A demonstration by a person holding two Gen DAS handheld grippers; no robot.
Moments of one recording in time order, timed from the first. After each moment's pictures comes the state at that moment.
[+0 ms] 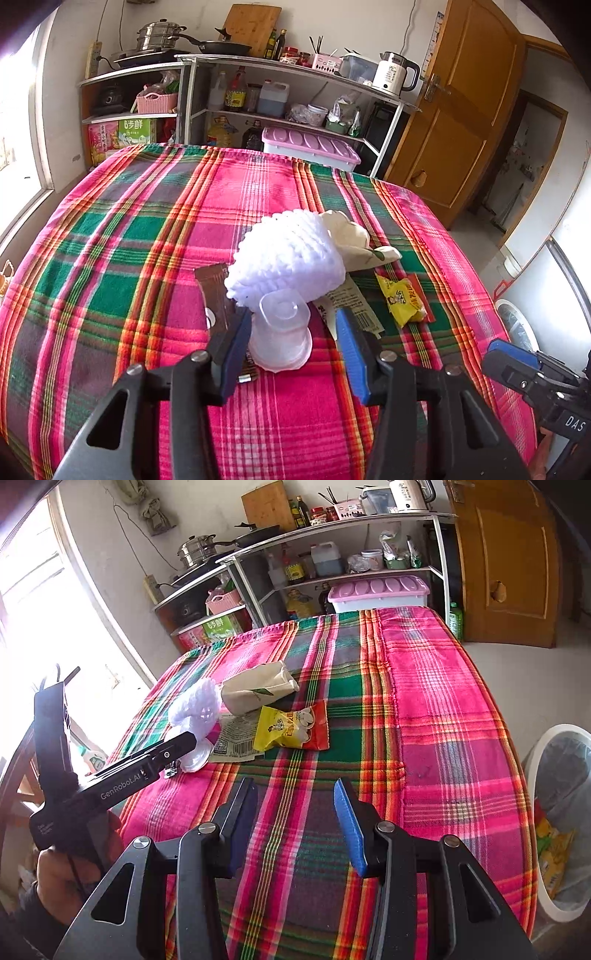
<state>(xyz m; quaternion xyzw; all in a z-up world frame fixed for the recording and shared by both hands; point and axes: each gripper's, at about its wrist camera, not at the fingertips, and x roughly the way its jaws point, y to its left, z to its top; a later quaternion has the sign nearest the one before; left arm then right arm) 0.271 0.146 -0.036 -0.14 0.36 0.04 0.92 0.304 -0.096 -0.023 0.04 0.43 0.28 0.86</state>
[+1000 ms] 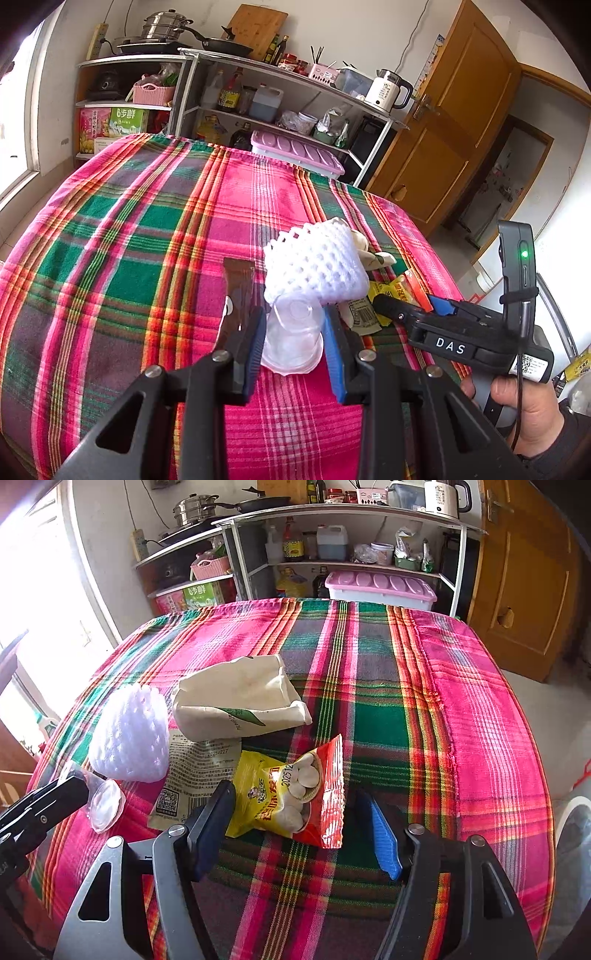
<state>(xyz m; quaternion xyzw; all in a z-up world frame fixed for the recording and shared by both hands) 0.244 0.183 -0.038 -0.19 0.35 -0.01 0.92 0.367 -0.018 -0.056 -0.07 0.45 0.24 0.86</state>
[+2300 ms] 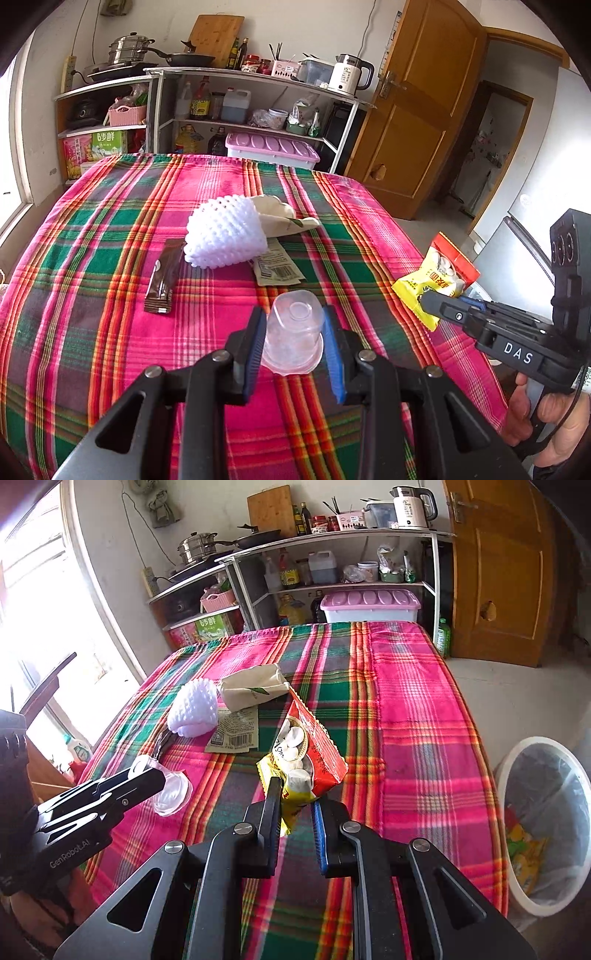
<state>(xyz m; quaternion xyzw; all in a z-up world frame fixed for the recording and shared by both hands) 0.203 0.095 -0.006 -0.13 0.35 -0.03 0.93 0.268 -0.120 -0.001 0.01 0.41 0.25 0.88</state>
